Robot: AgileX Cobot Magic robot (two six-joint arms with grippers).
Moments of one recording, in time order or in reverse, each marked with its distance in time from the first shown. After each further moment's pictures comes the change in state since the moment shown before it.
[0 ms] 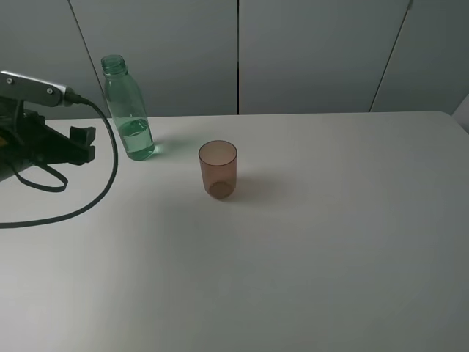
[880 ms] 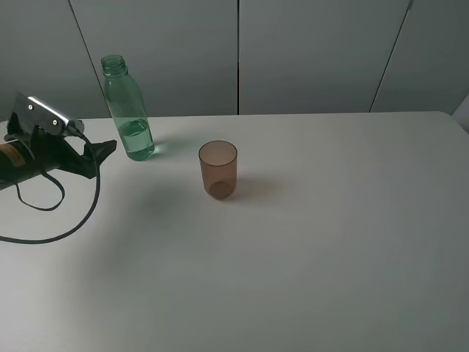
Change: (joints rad) left arm 0.313 0.387 -0.152 0.848 -0.351 -0.278; right arm 0.000 0.000 0.000 0.000 0.000 0.000
